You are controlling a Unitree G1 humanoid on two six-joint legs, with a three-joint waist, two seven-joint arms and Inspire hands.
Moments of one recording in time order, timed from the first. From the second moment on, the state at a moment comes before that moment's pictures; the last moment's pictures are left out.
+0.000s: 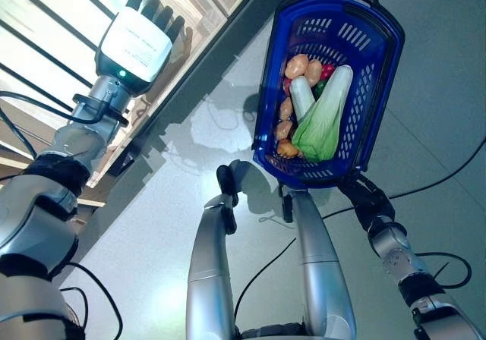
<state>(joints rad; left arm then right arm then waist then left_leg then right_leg) -1.14 0.99 -0.93 0.83 0.97 0.06 0.69 -0.29 -0.46 0.20 0.65 1.11 -0.07 -0.14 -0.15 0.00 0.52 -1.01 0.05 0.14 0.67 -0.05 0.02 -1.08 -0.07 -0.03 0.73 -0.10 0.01</state>
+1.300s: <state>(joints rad) -1.15 0.97 -0.94 0.87 0.93 0.09 0.62 -0.27 -0.46 0.20 0.67 1.11 -0.03 -0.15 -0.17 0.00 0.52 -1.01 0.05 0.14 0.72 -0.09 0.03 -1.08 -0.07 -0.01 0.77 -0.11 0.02</state>
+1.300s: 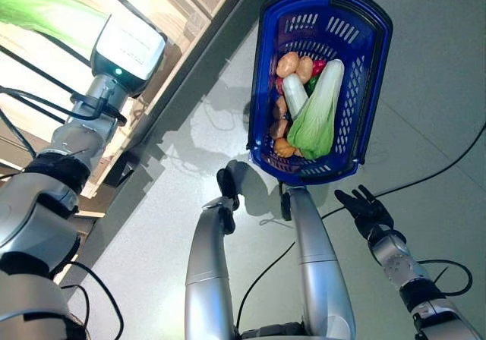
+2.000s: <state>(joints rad) -0.59 0.75 -0.34 0.42 0.29 -0.21 0.83 -0.16 -0.34 0.22 0.66 1.06 -0.08 -0.22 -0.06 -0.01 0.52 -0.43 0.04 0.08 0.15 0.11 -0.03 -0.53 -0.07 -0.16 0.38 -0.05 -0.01</state>
